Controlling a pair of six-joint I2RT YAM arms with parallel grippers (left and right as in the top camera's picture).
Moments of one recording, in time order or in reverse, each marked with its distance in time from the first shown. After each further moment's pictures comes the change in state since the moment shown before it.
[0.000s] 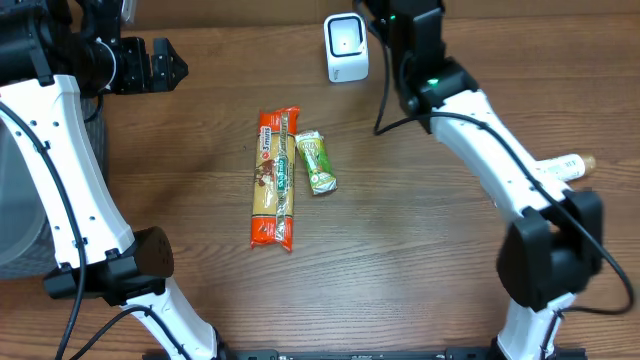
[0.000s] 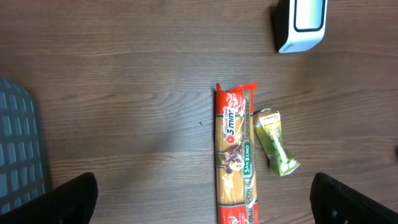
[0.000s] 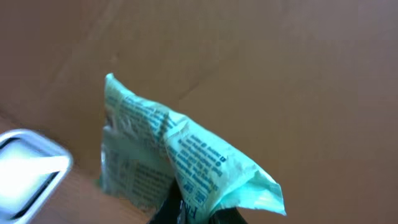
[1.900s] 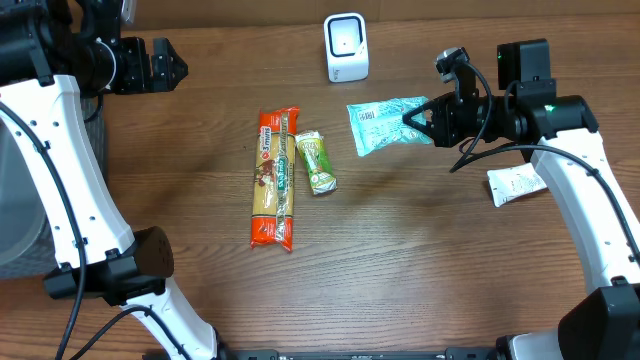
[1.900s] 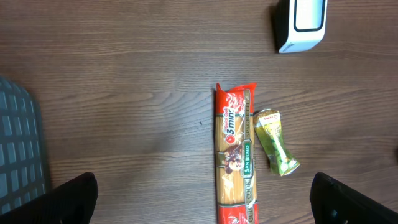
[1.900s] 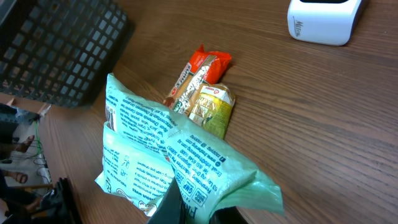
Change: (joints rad) left arm 0.000 0.000 0.000 0.000 0.000 0.000; right arm -0.308 -0.377 -0.322 -0.851 -1.213 0.635
